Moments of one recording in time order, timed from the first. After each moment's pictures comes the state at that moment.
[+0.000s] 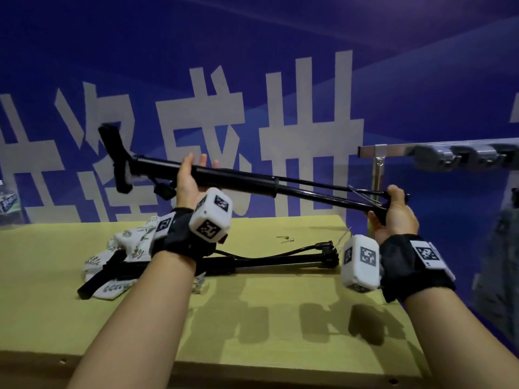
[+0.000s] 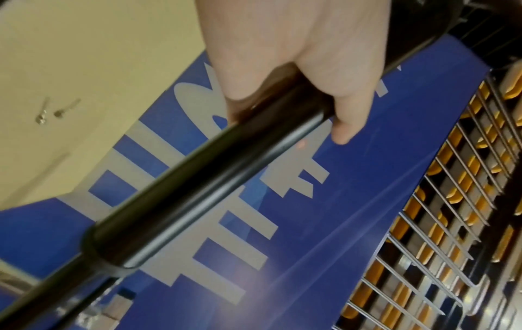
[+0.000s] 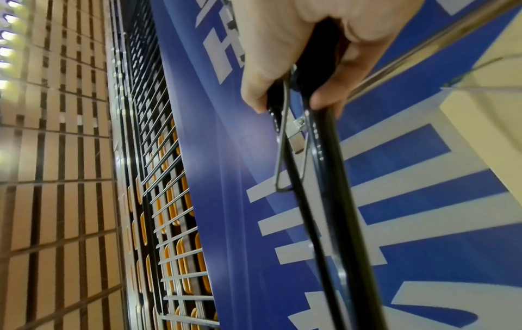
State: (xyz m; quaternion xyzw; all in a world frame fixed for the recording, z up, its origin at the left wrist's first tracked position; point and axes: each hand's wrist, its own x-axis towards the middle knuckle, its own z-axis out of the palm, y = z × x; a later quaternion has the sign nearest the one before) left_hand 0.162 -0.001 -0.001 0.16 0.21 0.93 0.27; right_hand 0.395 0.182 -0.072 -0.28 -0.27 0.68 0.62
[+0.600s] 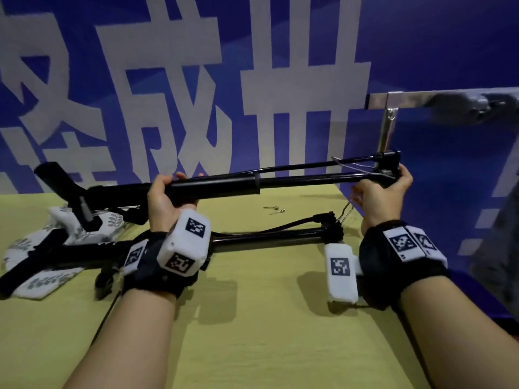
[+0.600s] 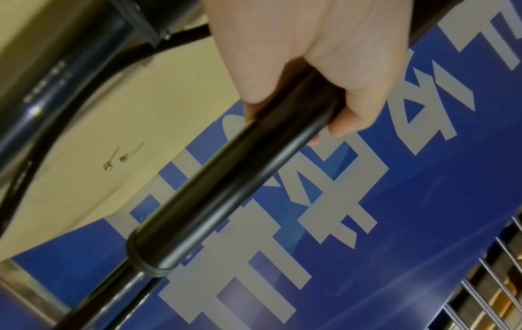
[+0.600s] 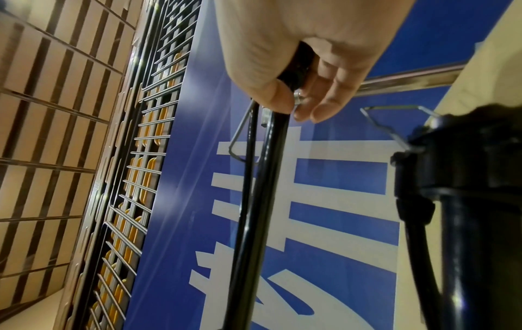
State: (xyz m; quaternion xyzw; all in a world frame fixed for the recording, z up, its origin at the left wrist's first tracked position) left_hand 0.117 0.035 -0.102 0.07 0.15 0.95 0.26; right_hand 0.344 0.206 -0.119 -0.29 -0.43 0.55 0.65
